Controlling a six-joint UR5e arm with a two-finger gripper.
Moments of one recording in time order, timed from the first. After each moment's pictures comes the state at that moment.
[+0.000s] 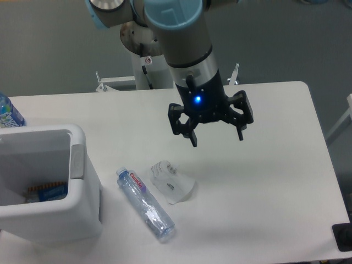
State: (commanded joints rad) arm 2.40 -1.81 -1.35 -1.19 1.75 0.48
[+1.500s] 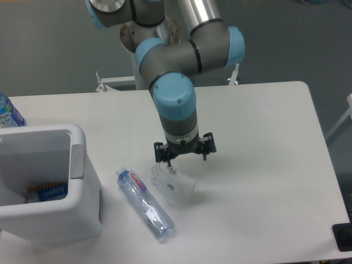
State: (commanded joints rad) arm 2.36 -1.96 -1.62 -1.16 1.60 0.10
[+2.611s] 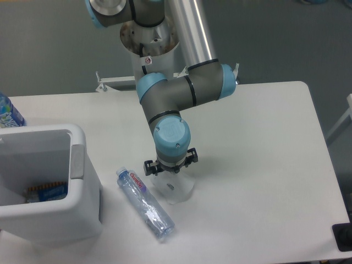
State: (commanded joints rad) arm 2.34 -2.04 -1.67 -1.15 1.61 0.06
